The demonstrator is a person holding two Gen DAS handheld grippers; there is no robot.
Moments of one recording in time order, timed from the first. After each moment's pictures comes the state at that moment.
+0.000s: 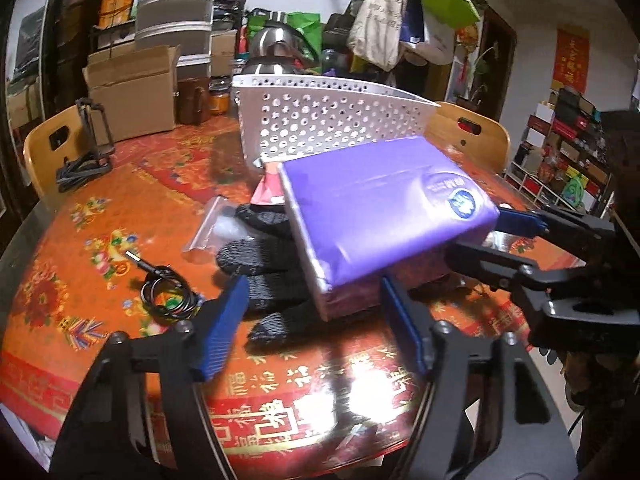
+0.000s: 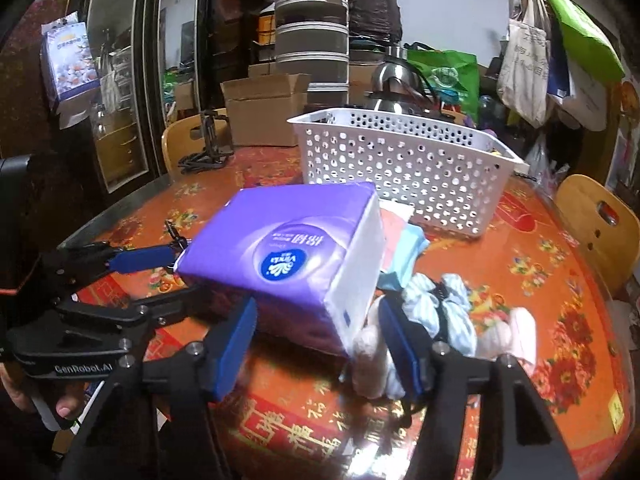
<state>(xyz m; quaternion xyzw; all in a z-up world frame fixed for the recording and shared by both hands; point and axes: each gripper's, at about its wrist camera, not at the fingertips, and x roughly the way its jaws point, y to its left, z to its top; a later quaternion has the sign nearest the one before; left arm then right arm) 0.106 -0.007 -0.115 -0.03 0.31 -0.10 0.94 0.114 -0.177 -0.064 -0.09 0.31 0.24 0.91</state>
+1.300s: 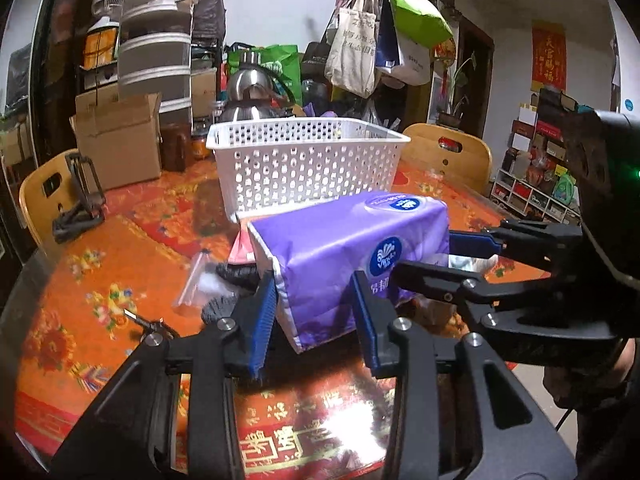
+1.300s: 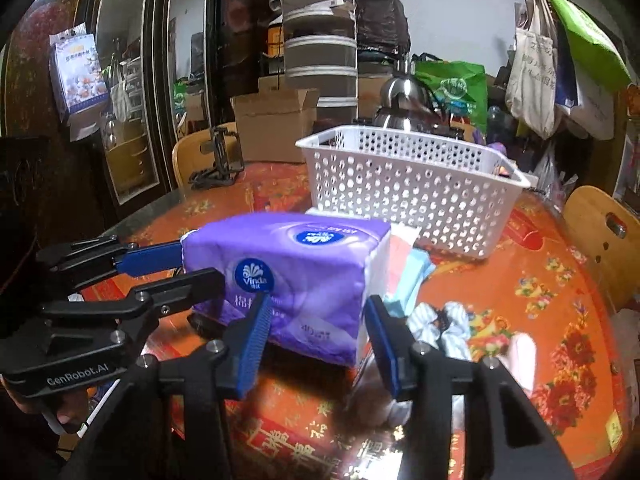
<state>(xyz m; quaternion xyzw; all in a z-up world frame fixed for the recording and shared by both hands) 0.085 -0.033 -0.065 -0.01 0.25 -0.12 0.96 0.117 -0.177 -0.047 -0.08 0.29 0.26 0.92</state>
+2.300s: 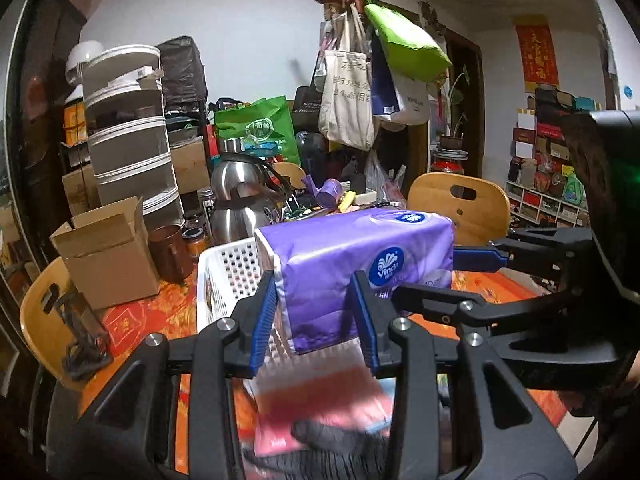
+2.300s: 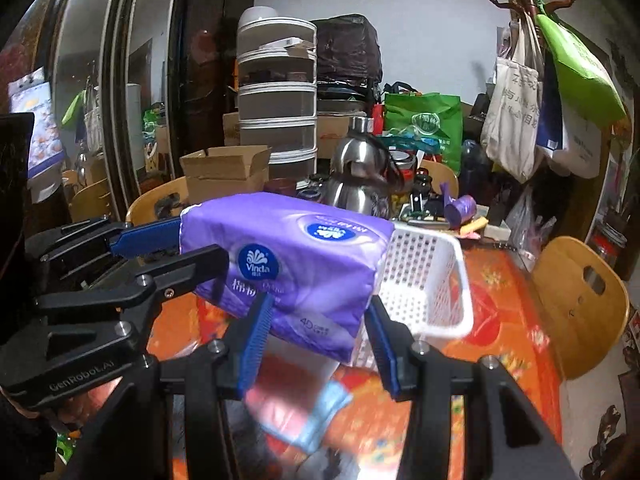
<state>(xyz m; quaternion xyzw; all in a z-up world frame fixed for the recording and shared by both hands) 0.239 -0.073 0.082 0.05 0.19 -0.12 0.97 0.247 -0.197 0.065 -0.07 0.26 0.22 0.94</state>
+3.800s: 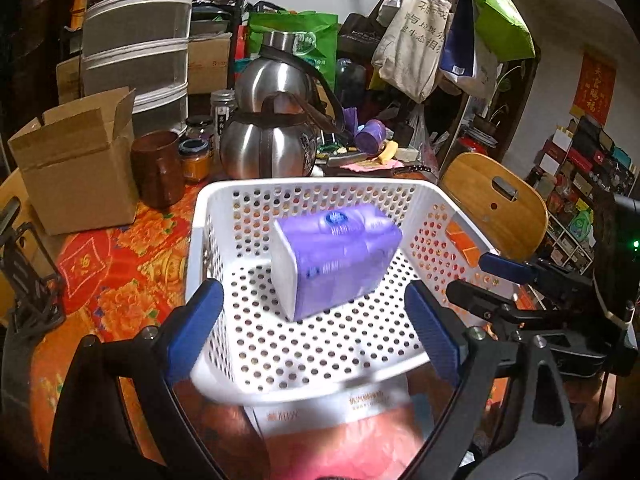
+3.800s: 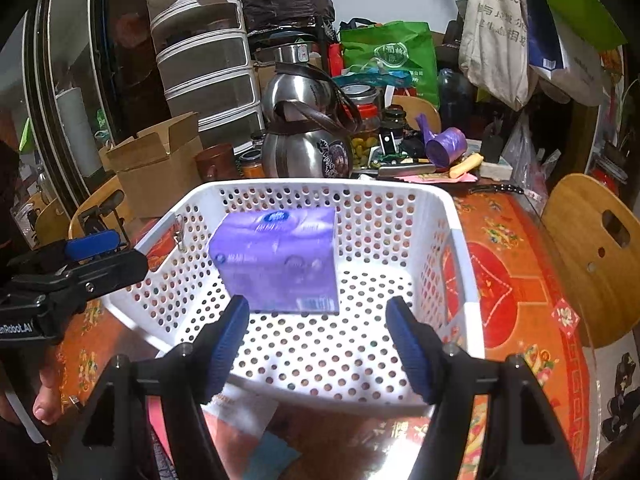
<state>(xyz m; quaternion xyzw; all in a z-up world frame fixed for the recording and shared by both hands) 0.410 -0.012 0.015 -0.07 0.34 -0.10 0.93 0.375 -0.218 0.000 -0.02 0.36 0.17 0.92</state>
